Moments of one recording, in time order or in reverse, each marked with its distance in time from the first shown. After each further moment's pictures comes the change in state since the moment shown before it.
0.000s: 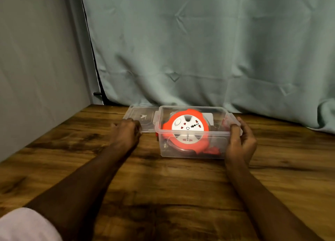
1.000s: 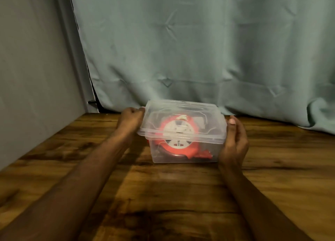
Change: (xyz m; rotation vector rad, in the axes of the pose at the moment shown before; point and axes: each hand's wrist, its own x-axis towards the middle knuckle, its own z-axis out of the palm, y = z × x) left_hand 0.010 0.071 -0.071 -1.038 -0.031 -0.453; right_hand -0.006 -0.023 0.001 0.037 0.023 -0.045
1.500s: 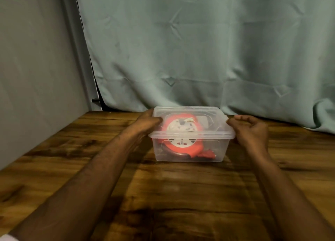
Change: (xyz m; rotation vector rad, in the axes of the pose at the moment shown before) left_hand -0.013 0.006 0.016 0.144 -0.295 0.058; right_hand 0.058 -0.015 -0.014 -0.289 -0.146 0.295
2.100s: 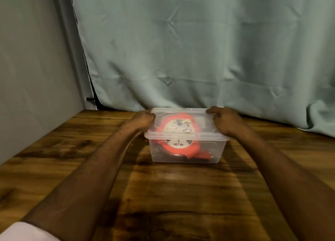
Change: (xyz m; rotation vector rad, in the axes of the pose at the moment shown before) left_hand 0.027 -0.004 -0.005 0.168 -0.001 -0.032; right_hand 0.036 -0.035 0.032 -0.956 -0.525 -0.266
